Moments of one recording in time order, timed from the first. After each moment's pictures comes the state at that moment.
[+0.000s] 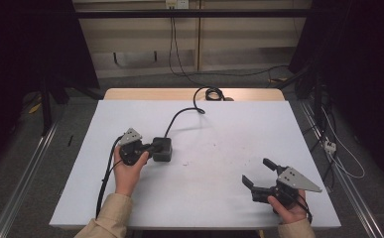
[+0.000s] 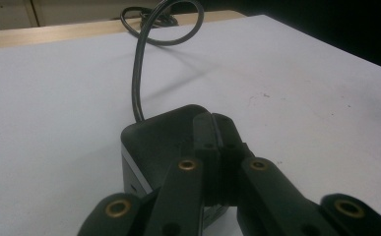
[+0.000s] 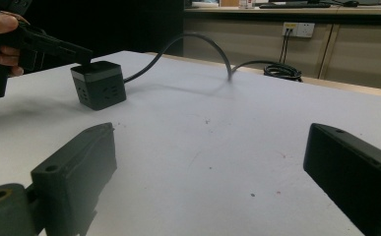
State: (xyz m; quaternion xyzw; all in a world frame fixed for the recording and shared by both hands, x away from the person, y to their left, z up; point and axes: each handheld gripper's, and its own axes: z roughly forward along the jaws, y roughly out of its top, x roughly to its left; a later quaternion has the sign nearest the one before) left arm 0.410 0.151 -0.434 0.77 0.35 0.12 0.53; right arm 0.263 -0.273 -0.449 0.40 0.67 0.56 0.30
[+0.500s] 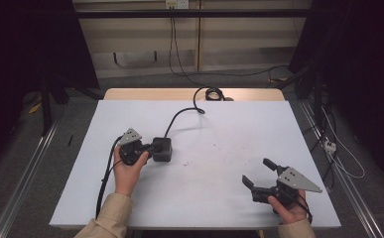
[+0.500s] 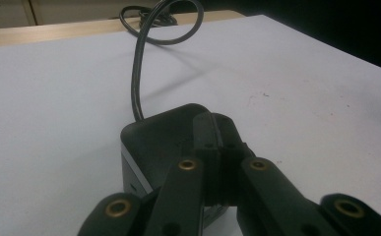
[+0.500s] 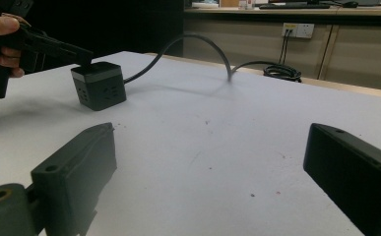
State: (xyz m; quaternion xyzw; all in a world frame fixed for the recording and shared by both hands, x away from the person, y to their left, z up) left arm 0.410 0.152 -0.435 0.77 0.35 0.12 0.53; right arm 0.263 -0.273 -0.449 0.40 0.67 0.56 0.30
